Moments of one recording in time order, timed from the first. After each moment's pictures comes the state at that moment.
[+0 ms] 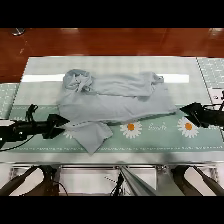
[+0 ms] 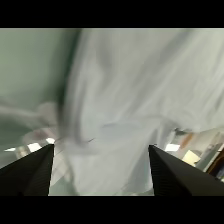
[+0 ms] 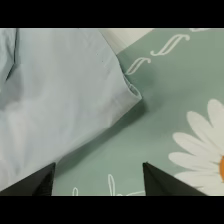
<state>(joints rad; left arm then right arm) 0.39 -1.08 0.36 0.62 -1.06 -1.21 -0.64 -1.00 0.57 -0.79 1.06 1.19</state>
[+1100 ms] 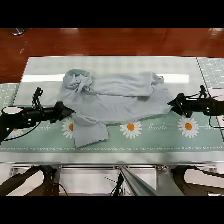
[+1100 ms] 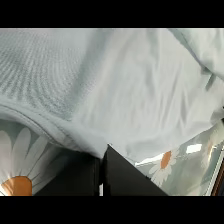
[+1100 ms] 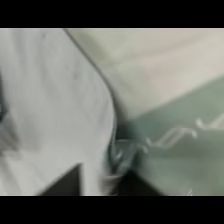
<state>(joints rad) 0.19 -1.14 0.50 0.47 -0.94 -1.09 -0.39 -1.44 0.82 -0.73 0.93 1.35</state>
